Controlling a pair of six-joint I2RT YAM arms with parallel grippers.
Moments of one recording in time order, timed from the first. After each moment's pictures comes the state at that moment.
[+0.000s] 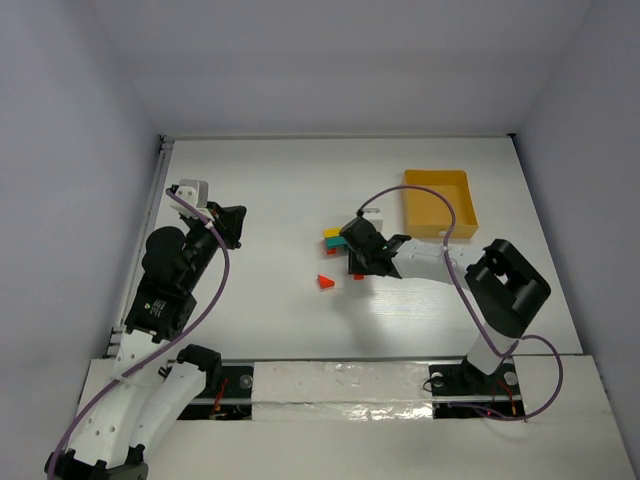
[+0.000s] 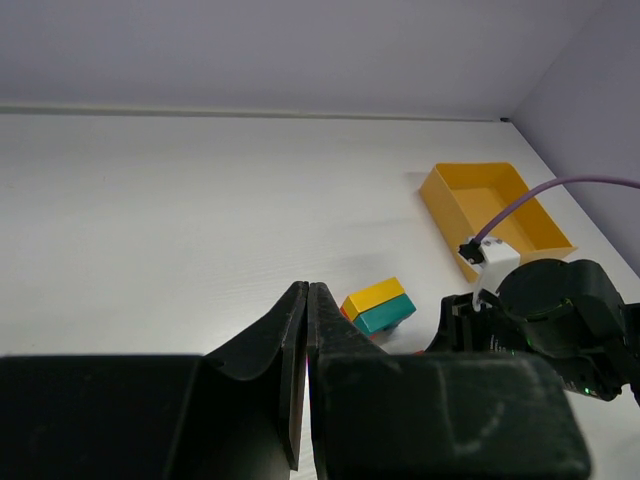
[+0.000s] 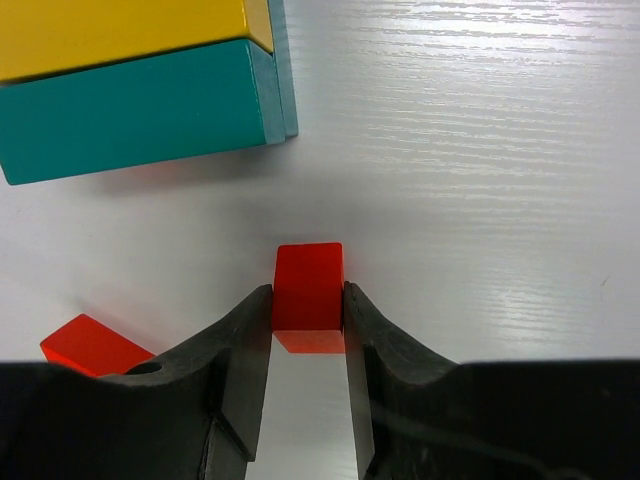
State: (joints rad) left arm -0.32 0.62 0.77 -0.18 0.05 -0.30; right arm 0.80 1.71 1.00 -0.28 0.35 0.69
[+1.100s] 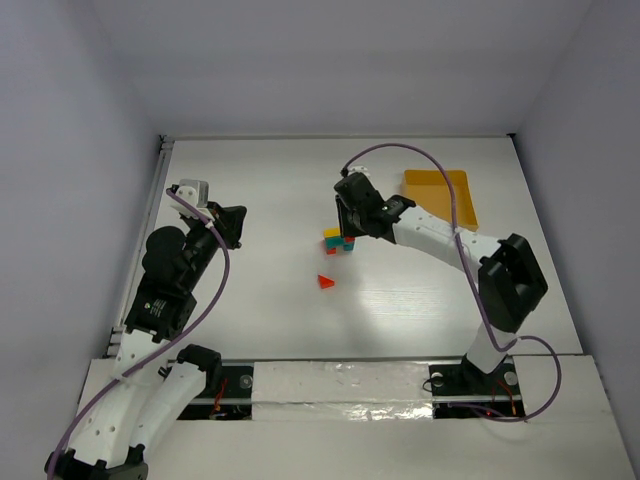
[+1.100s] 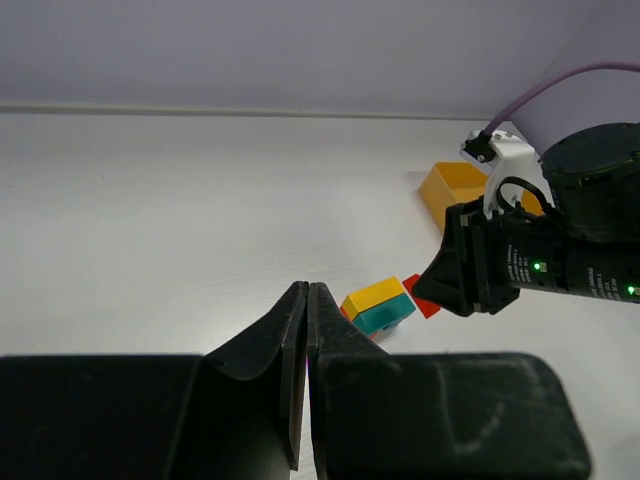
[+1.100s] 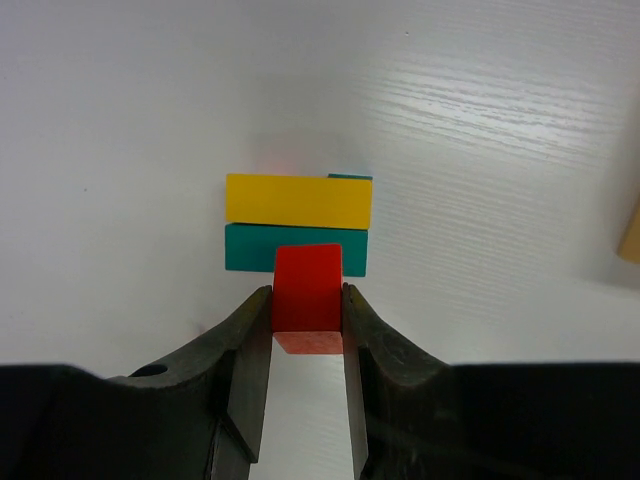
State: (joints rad) left arm -0.32 0.63 0.77 -0.18 0.05 -0.30; right arm 0.75 1.73 1.37 -0.49 0.30 0.45
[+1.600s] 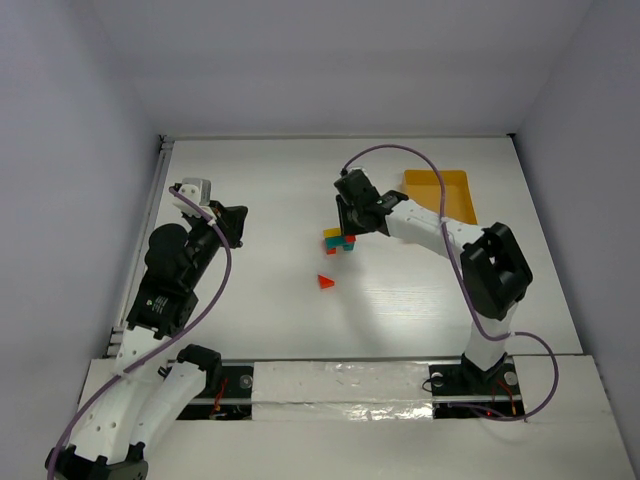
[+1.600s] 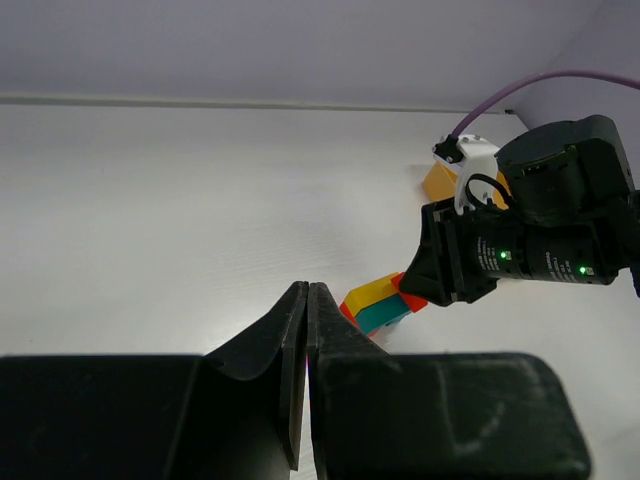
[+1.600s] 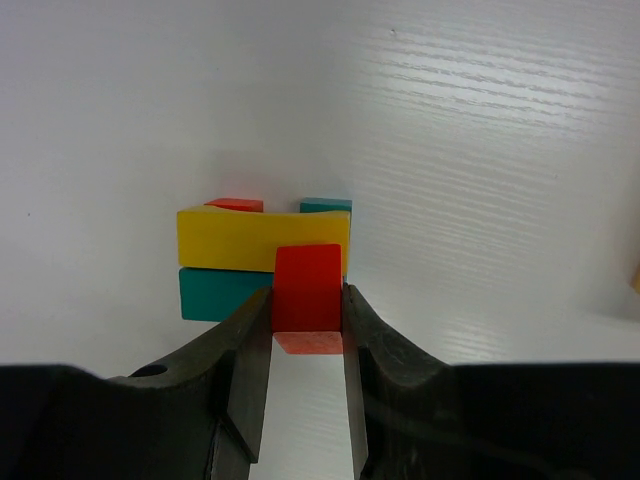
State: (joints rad) left arm -0.32 0.65 0.77 -0.18 0.05 -0.30; right arm 0.69 1.85 1.42 -0.48 0.24 0.43
